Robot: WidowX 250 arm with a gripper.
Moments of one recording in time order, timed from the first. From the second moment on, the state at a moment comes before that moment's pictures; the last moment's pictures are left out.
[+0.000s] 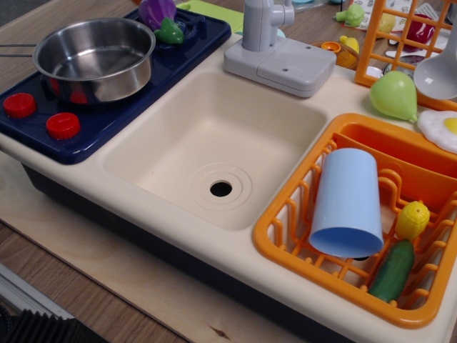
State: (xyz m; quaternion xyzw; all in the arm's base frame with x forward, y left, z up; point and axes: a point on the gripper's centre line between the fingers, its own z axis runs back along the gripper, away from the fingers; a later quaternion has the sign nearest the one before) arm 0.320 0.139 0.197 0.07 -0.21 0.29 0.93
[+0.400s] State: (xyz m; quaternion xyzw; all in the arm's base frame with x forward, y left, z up) arm 0.322 0.135 0.179 0.05 -0.19 0.29 0.94
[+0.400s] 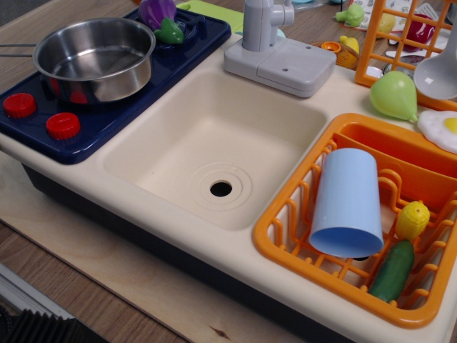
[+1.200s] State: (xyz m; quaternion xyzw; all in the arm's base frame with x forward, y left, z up) arm 0.326 0.144 0.156 0.03 -0.20 0.29 0.94
